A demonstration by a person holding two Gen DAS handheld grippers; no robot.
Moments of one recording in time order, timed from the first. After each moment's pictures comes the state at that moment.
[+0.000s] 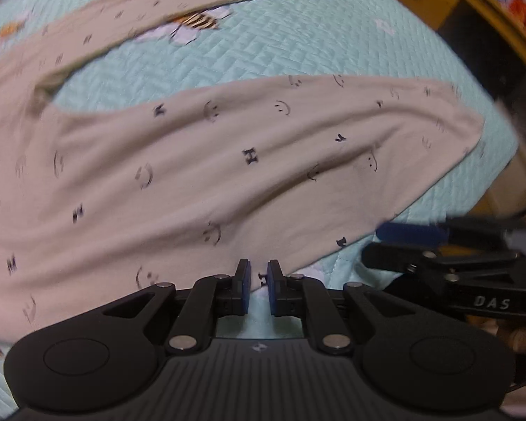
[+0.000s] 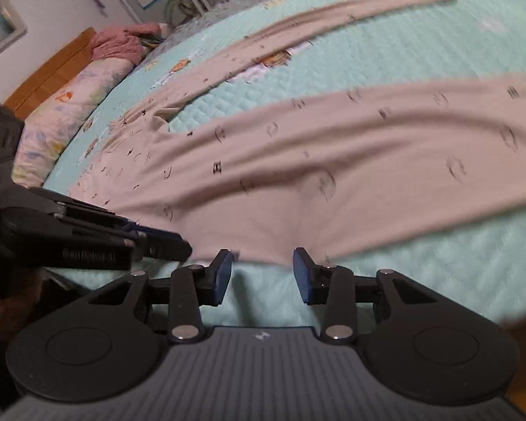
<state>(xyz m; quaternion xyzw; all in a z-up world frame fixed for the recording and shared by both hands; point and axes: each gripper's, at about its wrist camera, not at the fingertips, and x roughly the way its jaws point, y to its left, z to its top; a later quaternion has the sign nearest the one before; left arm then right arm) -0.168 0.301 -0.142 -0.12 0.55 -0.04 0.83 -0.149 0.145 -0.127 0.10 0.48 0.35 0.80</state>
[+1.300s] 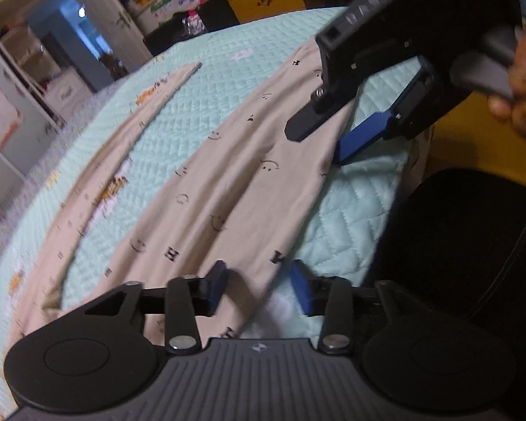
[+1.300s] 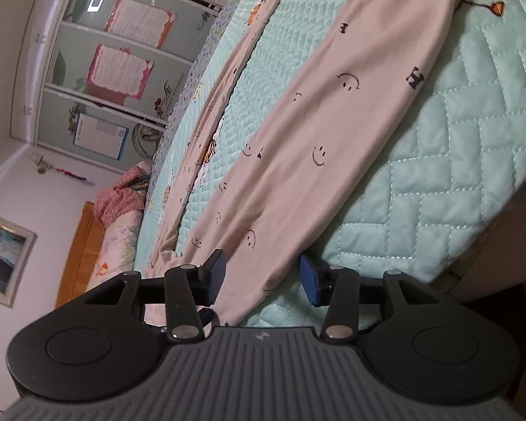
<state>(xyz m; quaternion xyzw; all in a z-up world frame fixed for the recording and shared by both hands) -0.209 0.197 -0.160 0.31 0.35 -0.12 0.88 -0.125 0.063 -0.171 0.43 0.44 0.26 0.75</state>
